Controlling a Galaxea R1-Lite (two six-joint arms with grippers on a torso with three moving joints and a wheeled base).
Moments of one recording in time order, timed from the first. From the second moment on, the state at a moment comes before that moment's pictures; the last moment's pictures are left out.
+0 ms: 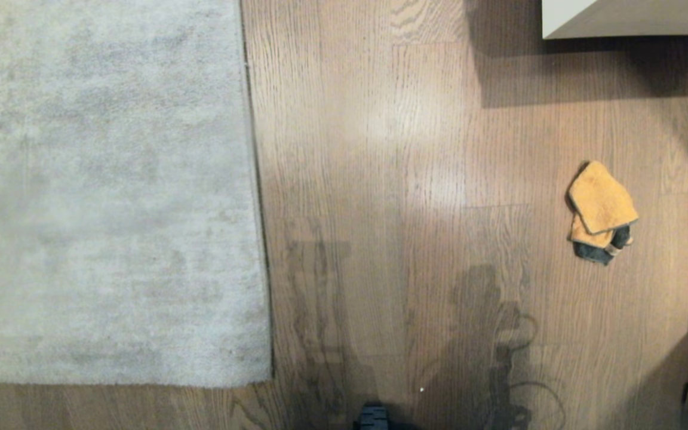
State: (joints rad) left arm -0.01 0.00 0.00 0.00 0.00 0.00; right arm 0.00 0.00 0.00 0.00 0.03 -0.05
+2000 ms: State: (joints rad) left arm -0.01 0.00 0.00 0.00 0.00 -0.01; right arm 0.00 0.00 0.00 0.00 0.03 -0.05
